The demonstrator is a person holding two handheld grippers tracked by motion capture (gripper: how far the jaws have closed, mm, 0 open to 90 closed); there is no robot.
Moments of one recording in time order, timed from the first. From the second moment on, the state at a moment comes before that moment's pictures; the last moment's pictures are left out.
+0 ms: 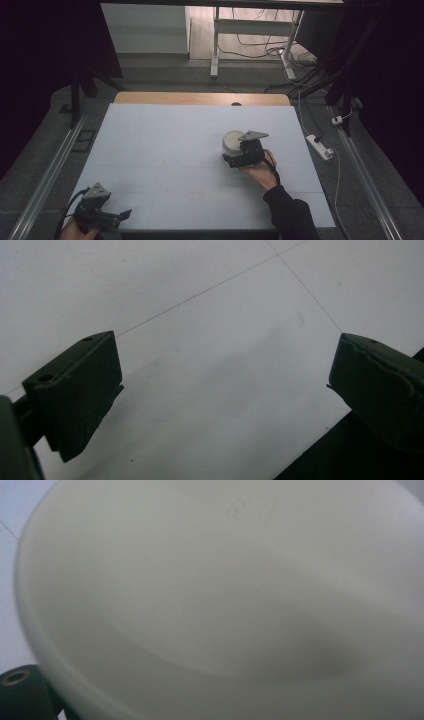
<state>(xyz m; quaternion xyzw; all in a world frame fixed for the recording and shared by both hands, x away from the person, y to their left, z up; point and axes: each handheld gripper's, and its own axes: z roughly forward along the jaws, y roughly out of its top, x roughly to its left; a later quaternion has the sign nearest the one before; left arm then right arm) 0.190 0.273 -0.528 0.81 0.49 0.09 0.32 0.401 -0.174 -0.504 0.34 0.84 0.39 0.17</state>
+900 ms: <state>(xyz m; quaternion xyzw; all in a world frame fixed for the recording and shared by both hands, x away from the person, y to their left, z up) 0.190 0.273 -0.528 0.81 0.49 0.09 0.32 0.383 -0.166 -0.492 0.31 0.84 0.40 0.17</state>
